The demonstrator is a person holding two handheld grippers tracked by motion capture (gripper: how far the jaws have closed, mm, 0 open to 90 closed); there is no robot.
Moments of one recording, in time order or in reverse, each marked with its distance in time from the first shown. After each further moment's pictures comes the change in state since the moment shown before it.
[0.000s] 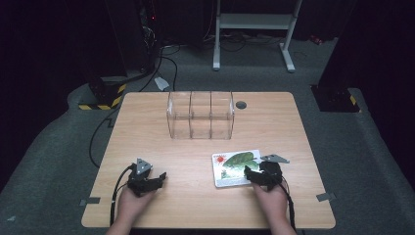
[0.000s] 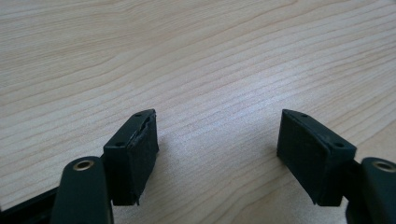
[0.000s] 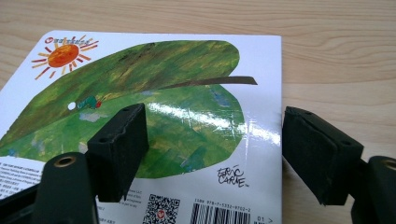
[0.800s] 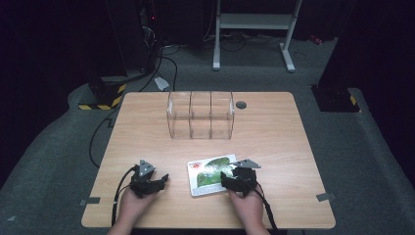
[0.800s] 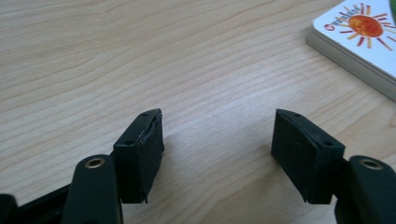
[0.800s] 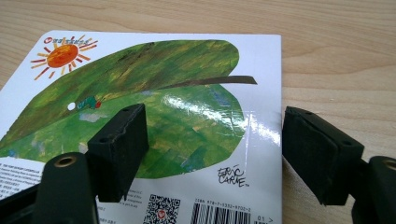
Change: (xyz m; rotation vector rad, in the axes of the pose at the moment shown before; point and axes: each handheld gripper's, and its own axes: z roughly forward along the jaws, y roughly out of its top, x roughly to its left) left arm -0.015 0.002 -0.002 0.004 -0.036 0.018; right arm 0.075 -0.002 0.010 0.015 0.071 -0.052
